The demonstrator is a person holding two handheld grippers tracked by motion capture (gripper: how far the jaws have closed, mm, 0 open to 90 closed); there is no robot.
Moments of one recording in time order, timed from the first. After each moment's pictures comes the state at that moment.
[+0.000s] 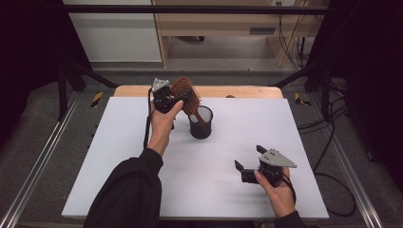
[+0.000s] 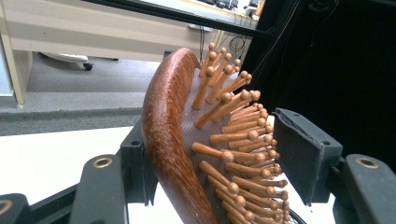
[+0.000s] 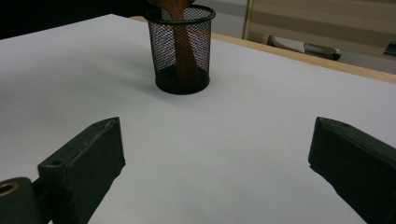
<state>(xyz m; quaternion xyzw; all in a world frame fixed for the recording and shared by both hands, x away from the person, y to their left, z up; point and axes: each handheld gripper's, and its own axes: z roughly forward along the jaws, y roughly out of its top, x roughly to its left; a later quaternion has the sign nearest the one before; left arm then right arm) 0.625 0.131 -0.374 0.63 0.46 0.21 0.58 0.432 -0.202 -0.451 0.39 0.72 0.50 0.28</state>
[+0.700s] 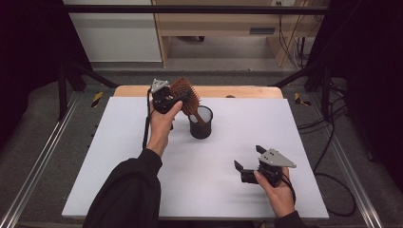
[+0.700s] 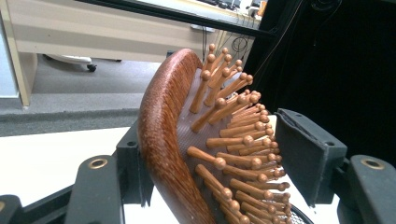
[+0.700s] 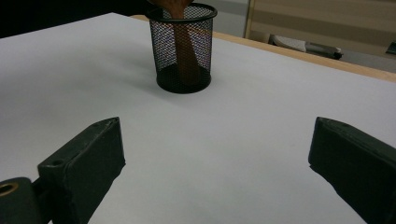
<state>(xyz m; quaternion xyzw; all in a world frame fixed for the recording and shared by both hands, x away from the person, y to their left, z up) 0.623 0.133 -0.375 0.63 0.46 0.22 0.58 0.432 -0.201 -0.452 0.39 0.72 0.50 0.28</state>
